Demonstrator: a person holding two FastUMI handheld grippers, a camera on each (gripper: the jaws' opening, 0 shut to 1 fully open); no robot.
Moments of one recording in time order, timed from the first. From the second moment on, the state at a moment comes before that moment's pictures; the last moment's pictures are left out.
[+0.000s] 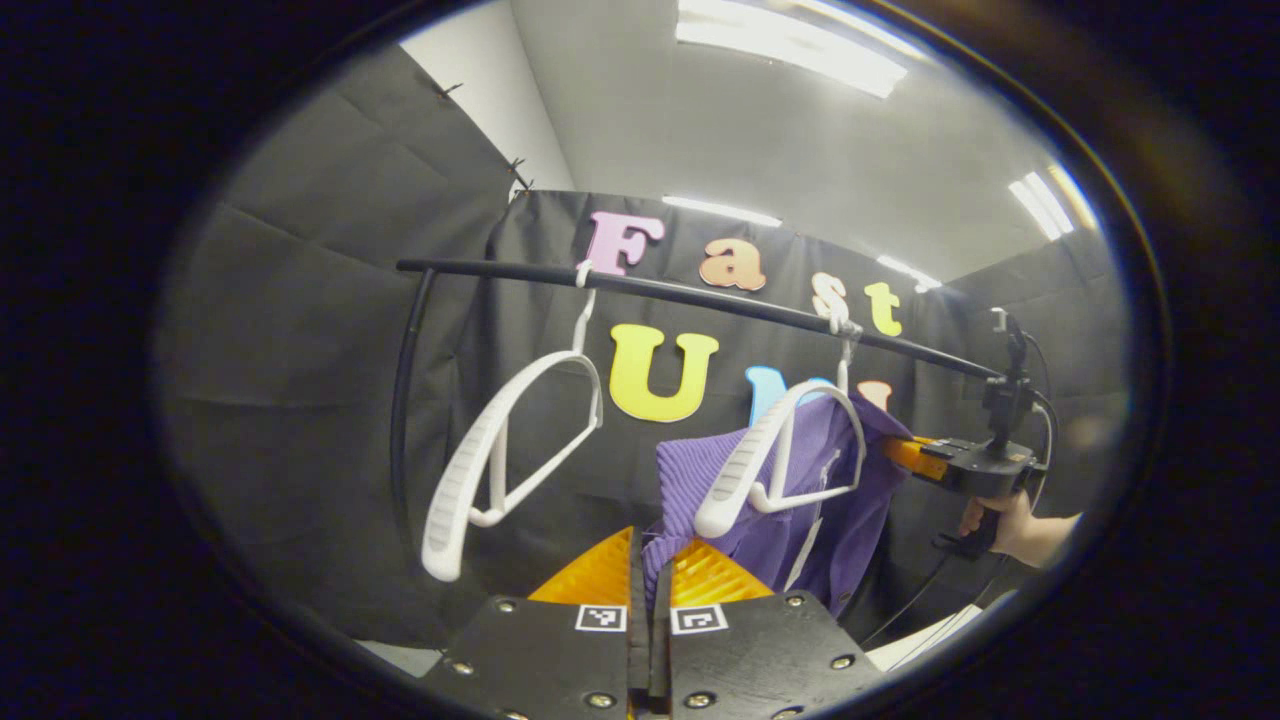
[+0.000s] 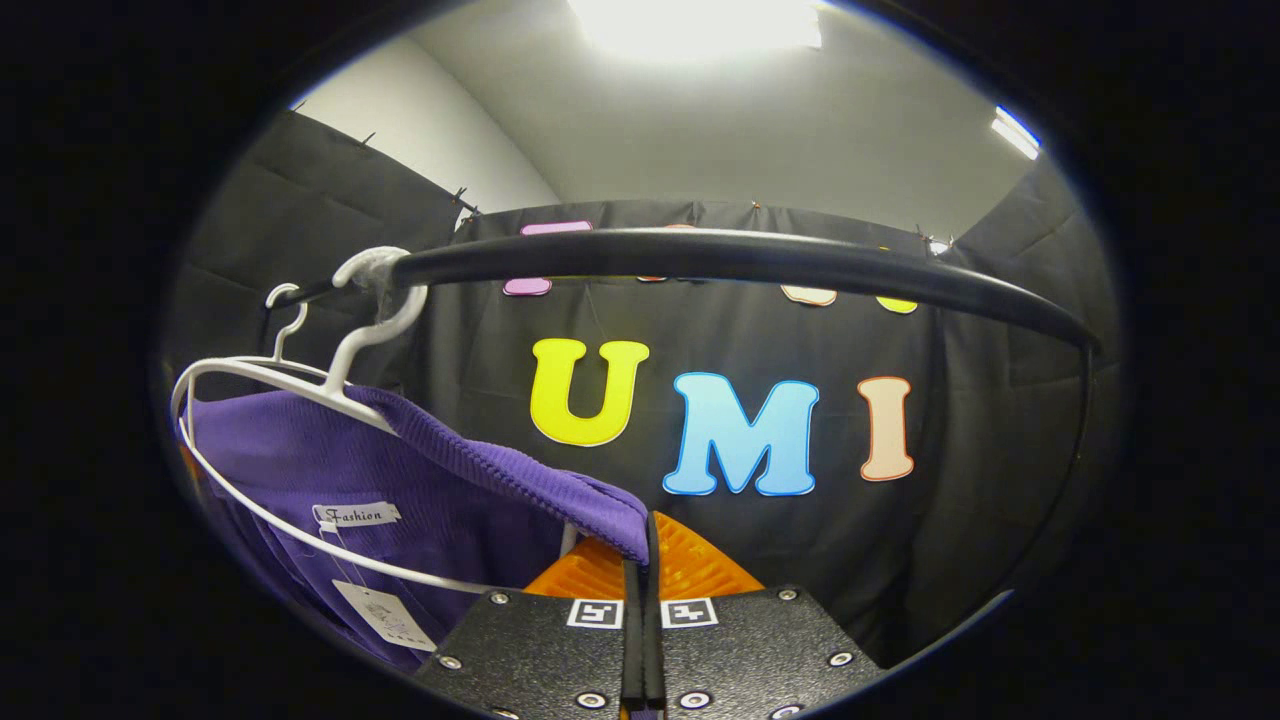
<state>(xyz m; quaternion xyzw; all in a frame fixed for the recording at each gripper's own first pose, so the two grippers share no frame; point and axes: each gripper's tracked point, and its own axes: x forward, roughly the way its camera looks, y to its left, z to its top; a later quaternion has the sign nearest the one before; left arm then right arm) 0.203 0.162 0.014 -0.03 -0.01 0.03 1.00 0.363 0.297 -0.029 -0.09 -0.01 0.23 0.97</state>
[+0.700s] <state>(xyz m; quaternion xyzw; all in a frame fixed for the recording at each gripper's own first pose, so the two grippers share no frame) 0.203 0.091 -0.003 -0.06 -0.02 0.06 1.00 0.383 0.253 -0.063 -0.15 0.00 0.23 0.96</state>
